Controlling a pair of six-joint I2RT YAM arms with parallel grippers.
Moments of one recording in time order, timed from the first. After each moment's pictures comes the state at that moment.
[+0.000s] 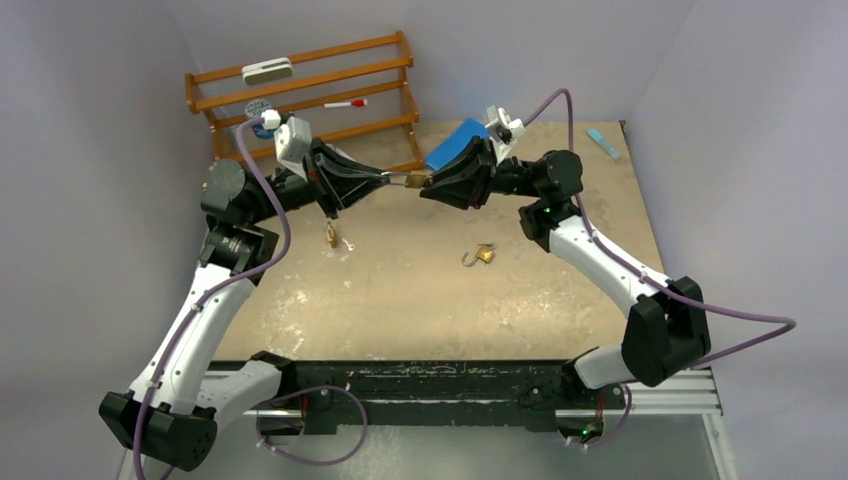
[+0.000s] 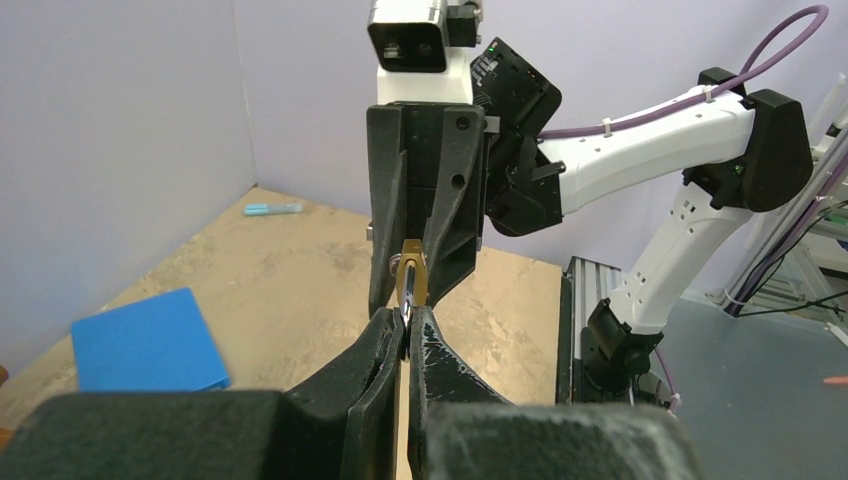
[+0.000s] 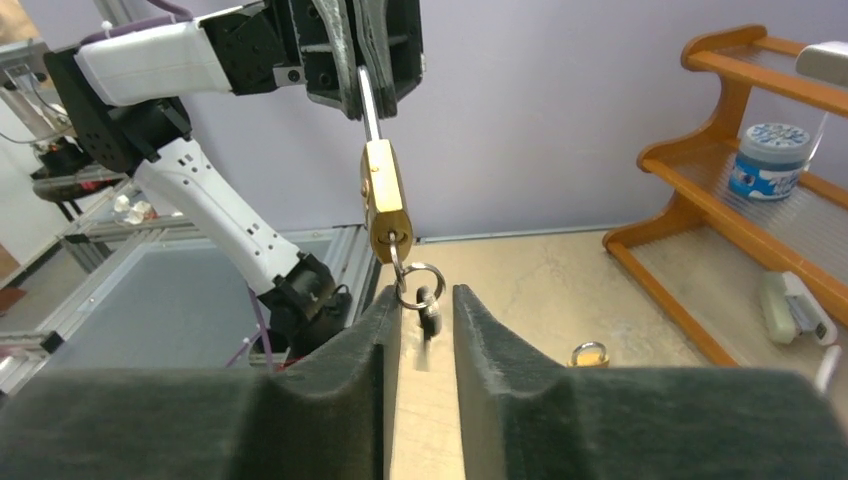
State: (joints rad) left arm -0.30 1.01 1.11 0.27 0.94 -0.40; right arm 0.46 1.43 1.10 0.89 -1.08 0.65
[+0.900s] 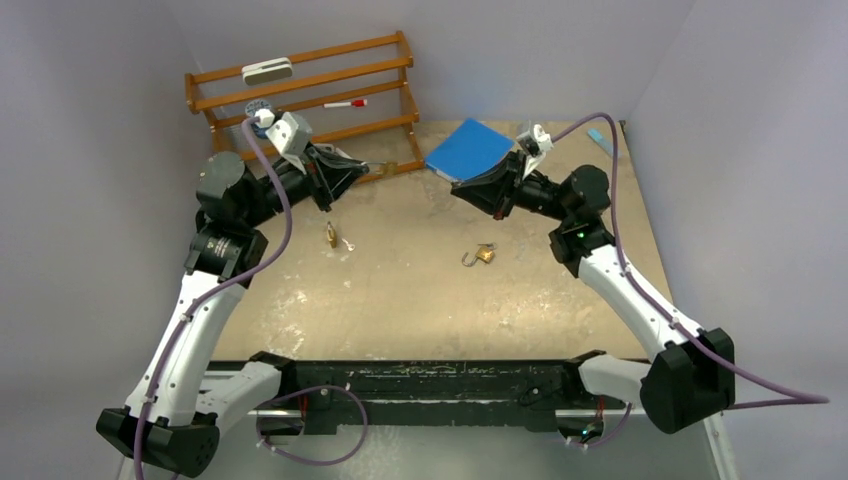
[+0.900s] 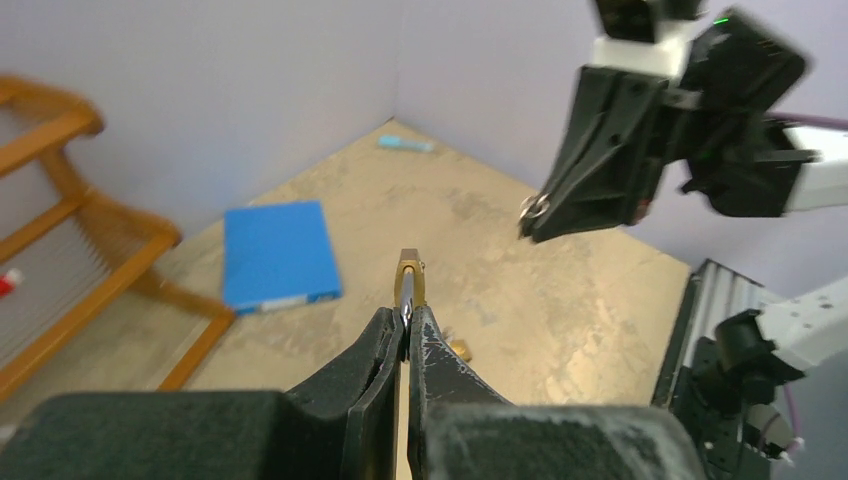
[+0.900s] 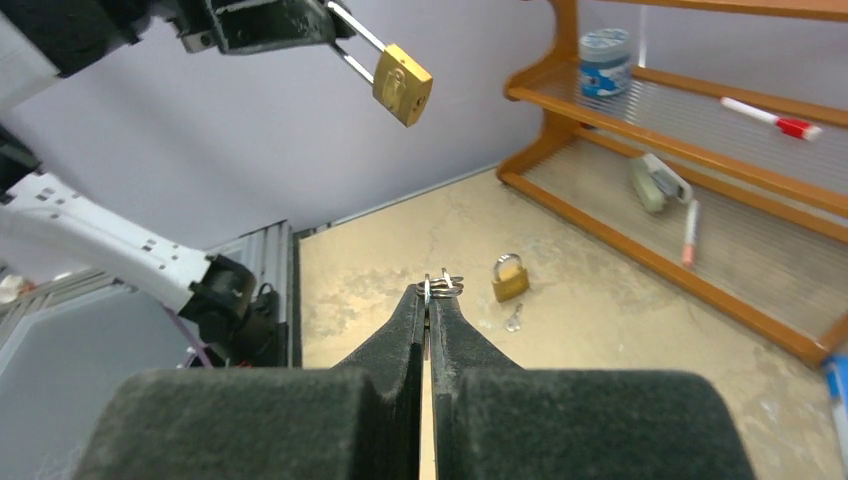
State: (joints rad) left arm -0.26 0.98 1.16 -0.03 0.74 -0.21; right arm 0.35 1.21 0.91 0.60 -0.93 0.50
